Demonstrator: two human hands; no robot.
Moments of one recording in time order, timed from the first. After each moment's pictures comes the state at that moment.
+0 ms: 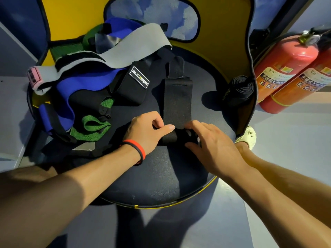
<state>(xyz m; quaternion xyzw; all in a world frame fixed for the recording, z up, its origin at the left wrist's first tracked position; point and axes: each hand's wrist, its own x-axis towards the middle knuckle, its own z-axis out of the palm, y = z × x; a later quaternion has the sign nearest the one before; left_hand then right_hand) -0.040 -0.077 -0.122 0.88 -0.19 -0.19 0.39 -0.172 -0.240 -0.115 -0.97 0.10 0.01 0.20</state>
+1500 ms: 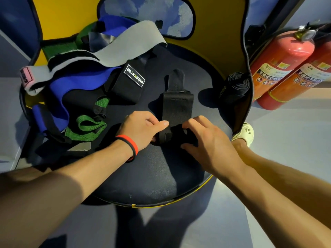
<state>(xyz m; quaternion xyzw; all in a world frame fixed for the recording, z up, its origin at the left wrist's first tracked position) -0.036 -0.078 -0.111 0.88 -0.15 -0.24 0.38 -0.174 -0.240 -0.112 -0.97 0.08 -0.02 0.23</state>
